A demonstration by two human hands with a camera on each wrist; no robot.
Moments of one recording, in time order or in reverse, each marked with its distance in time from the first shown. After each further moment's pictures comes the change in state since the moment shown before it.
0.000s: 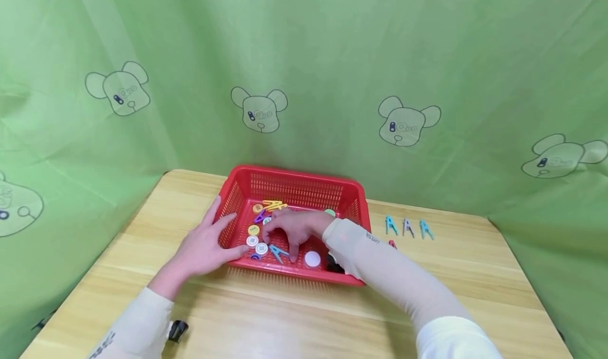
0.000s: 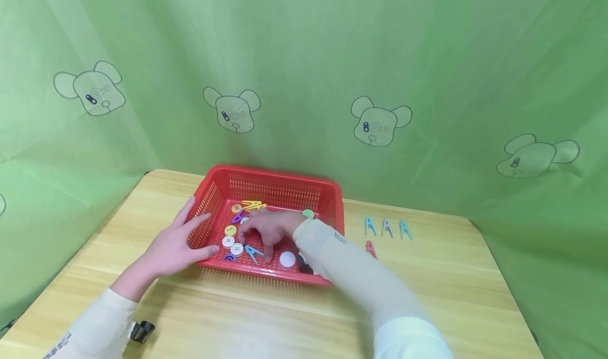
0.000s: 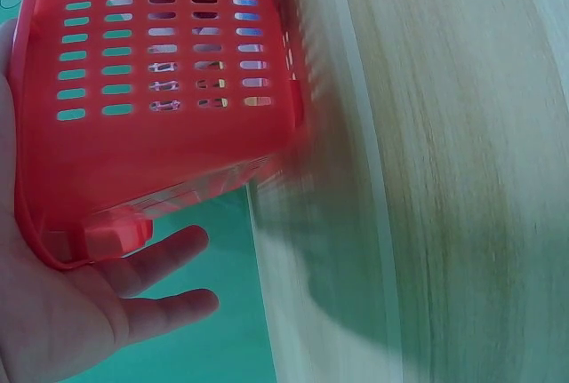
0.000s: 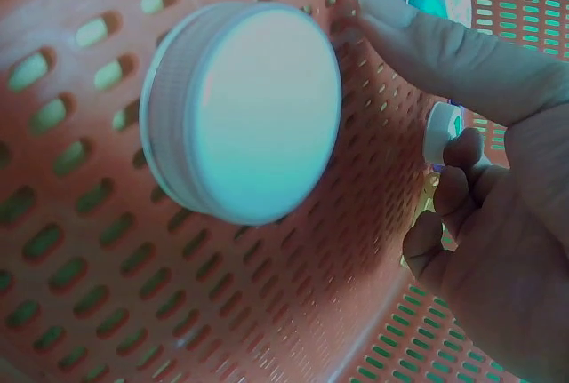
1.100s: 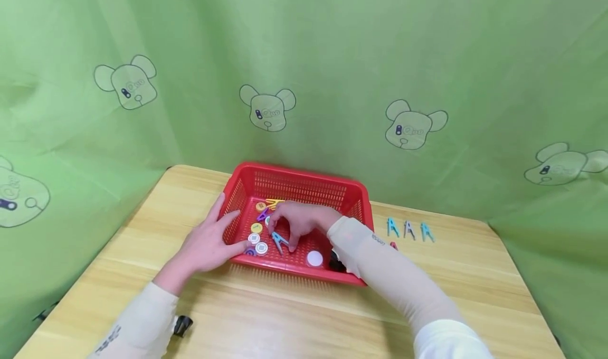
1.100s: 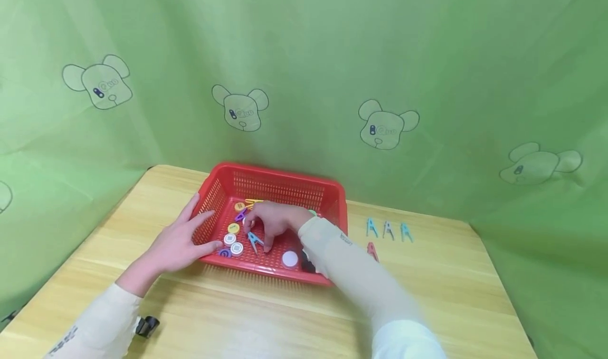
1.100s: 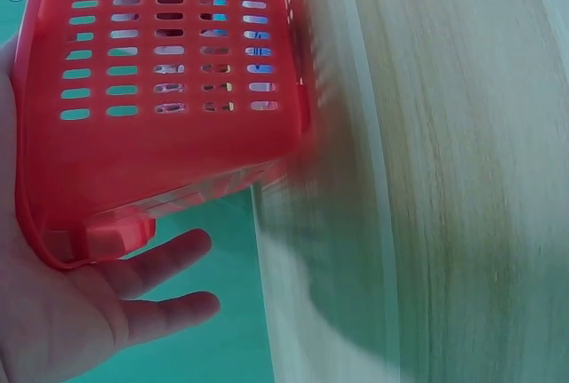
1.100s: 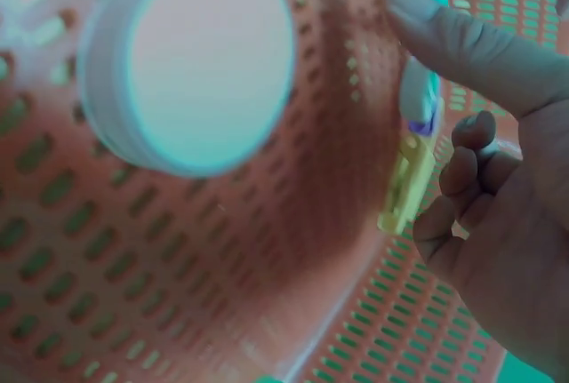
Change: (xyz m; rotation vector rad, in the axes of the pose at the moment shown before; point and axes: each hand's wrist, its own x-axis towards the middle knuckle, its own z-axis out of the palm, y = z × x) left_hand 0.001 -0.001 -0.002 -0.004 0.007 -0.014; right_hand 0.003 0.003 -0.016 0.031 0.095 -0.042
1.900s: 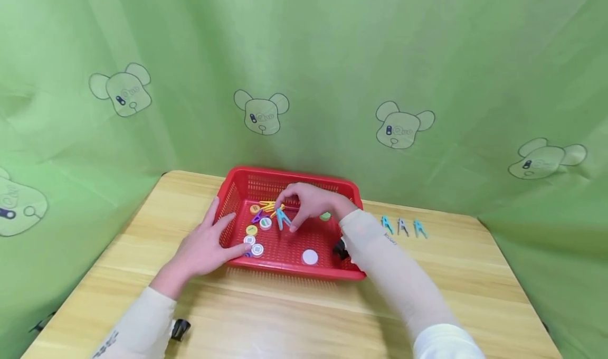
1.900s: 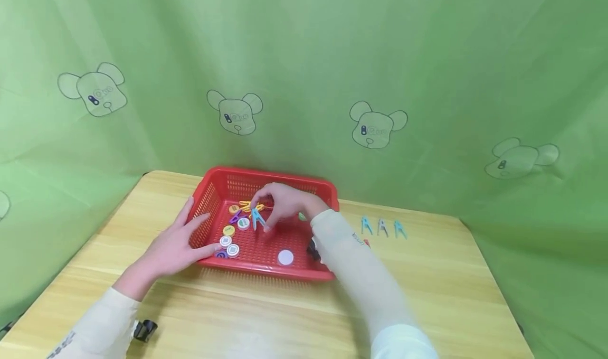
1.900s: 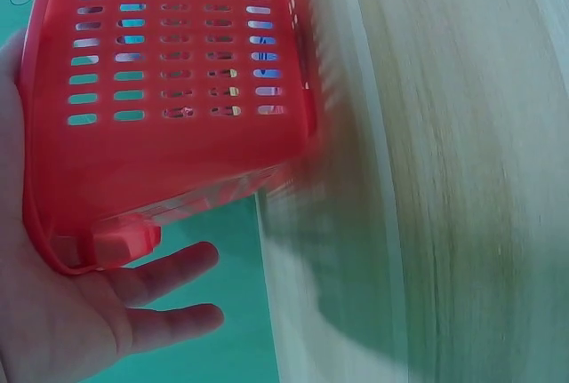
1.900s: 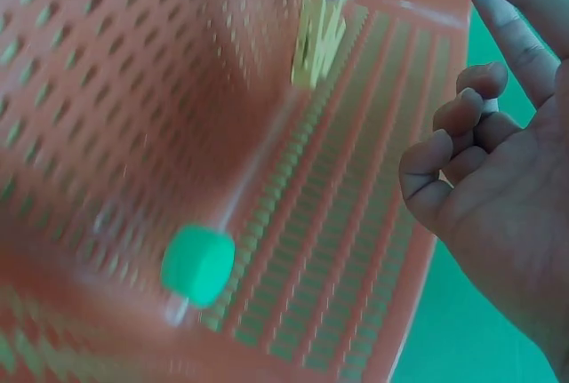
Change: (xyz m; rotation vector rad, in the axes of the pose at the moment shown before) left_hand -0.005 0.002 -0.005 -0.020 -0.031 -0.030; right_hand -0.039 0.007 -0.035 0.245 0.204 0.085
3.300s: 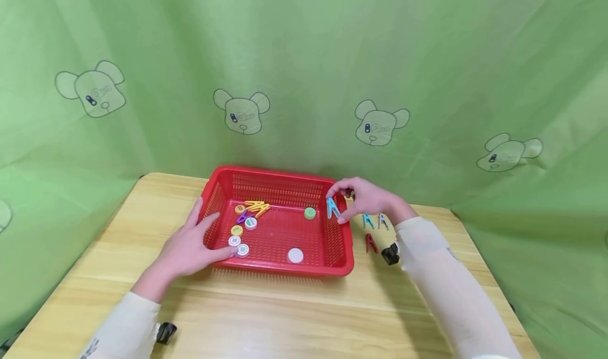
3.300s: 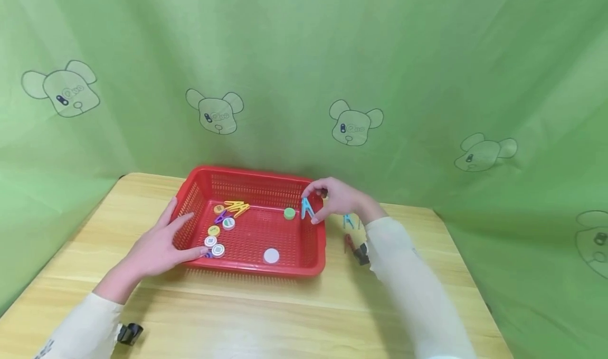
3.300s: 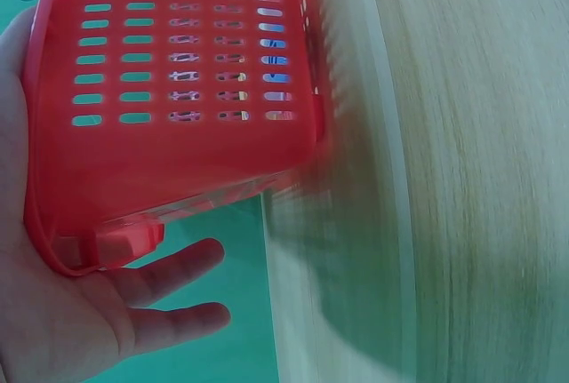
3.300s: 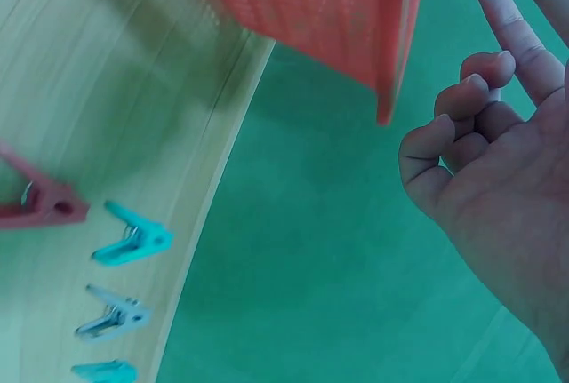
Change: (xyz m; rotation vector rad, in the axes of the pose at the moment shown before) left_hand 0.001 0.002 -0.002 -0.068 -0.032 -0.005; right_hand -0.139 0.049 -0.055 0.050 0.199 0.030
